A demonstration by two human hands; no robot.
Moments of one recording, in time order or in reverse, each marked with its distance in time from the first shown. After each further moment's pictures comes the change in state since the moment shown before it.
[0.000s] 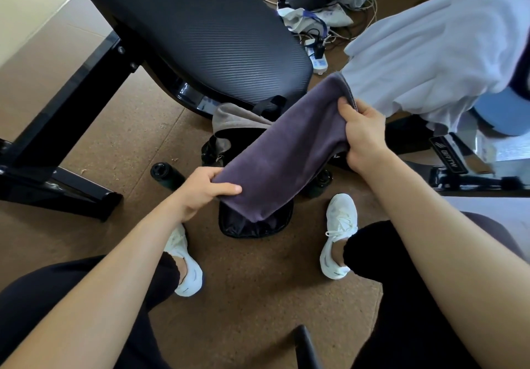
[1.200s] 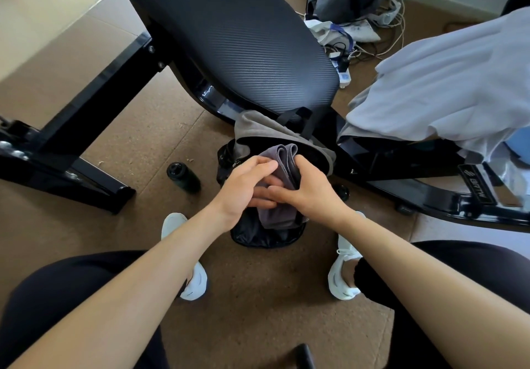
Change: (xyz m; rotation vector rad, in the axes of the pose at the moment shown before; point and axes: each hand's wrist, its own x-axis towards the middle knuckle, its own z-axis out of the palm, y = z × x) left_hand -0.013 0.047 0.040 -0.373 0.073 0.032; right_hand -0.078 0.048 0.053 -0.795 -0.663 -0.305
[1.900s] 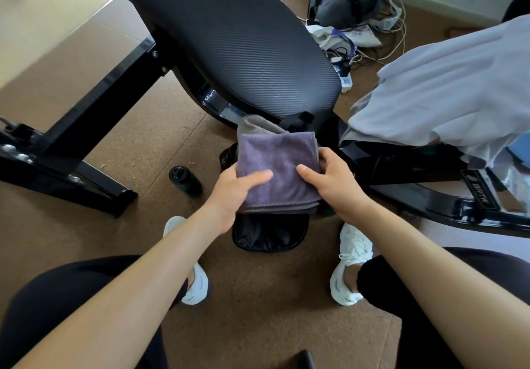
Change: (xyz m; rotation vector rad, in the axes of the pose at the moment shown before) left_hand 0.007 -0.005 -0.016 -0.014 0.191 -0.077; right_hand 0.012 0.015 -0.023 0.376 0.117 0.189
